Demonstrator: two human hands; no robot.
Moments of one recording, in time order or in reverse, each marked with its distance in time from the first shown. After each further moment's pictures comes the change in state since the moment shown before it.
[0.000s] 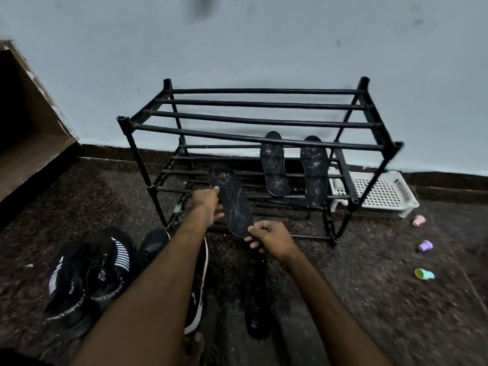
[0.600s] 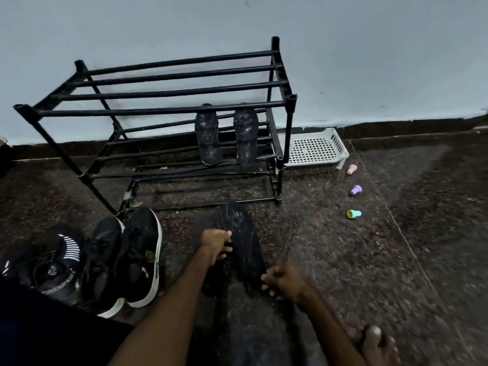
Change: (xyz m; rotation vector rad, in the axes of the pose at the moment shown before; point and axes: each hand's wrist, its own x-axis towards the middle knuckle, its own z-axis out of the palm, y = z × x) left_hand -0.100 -0.183 0.087 0.426 -0.273 -0.142; right_hand -0.147 0.172 -0.107 -0.025 0.024 0.317
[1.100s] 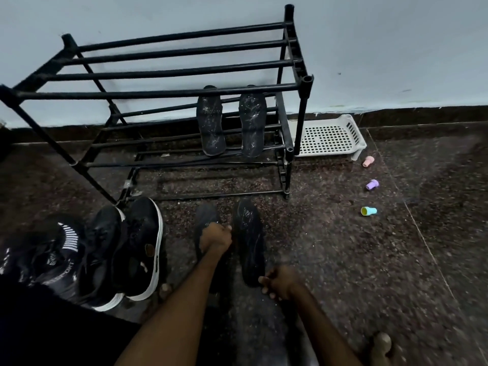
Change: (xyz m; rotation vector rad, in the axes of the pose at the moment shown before) left_hand 0.044 -0.014 0.006 0.527 0.257 0.054; right_hand 0.050 0.016 0.011 -0.313 0.006 0.142
